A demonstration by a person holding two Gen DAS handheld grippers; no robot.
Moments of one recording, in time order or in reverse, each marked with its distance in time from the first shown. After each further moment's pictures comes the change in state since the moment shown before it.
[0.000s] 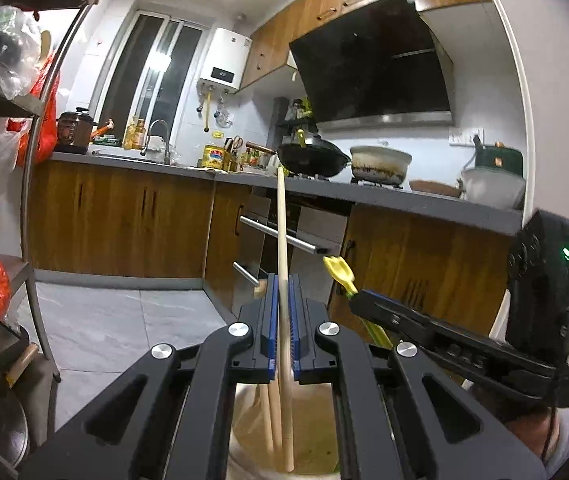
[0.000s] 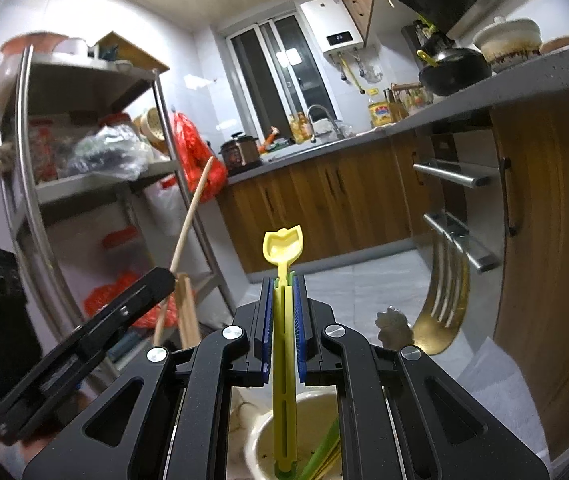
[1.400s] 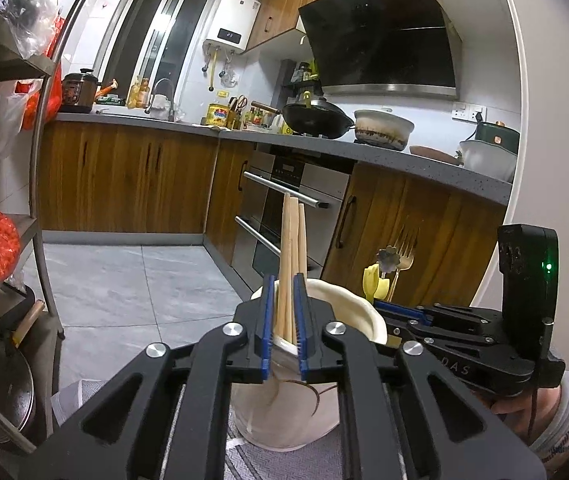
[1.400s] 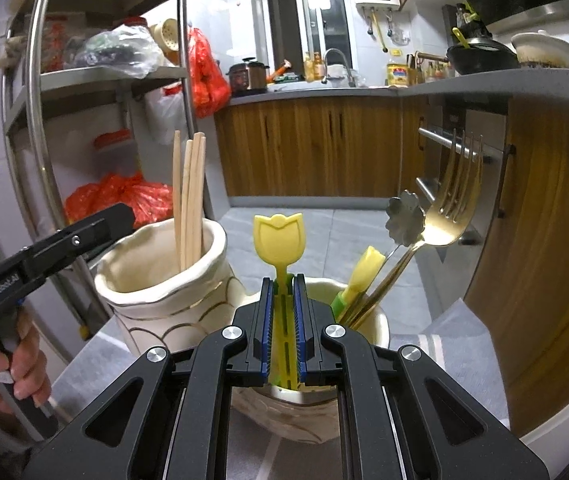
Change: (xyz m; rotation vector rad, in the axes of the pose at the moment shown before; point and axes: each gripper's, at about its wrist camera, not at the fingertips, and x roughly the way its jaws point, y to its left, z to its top) left arm -0.033 0.019 -0.022 -0.052 0.149 -0.006; right arm -0.012 0.018 -0.035 -0.182 0.253 -0.055
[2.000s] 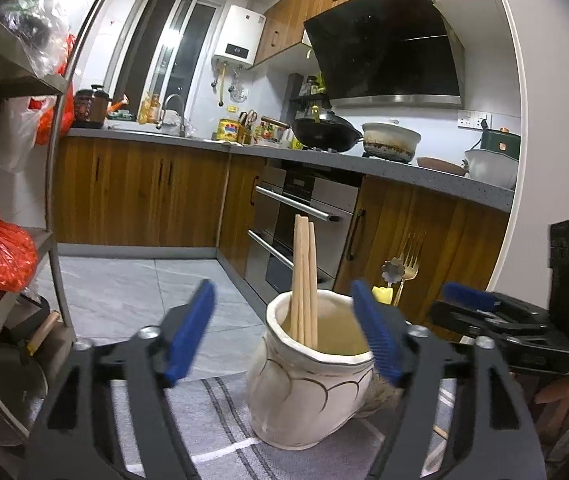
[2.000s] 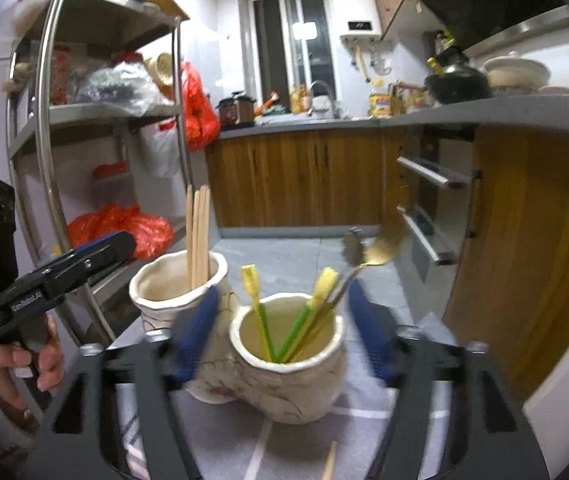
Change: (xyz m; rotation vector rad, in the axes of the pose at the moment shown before) left arm -0.022 -0.002 0.004 0.022 -0.057 0.059; right arm -0.072 -0.007 -0.007 0.023 -0.151 -0.065
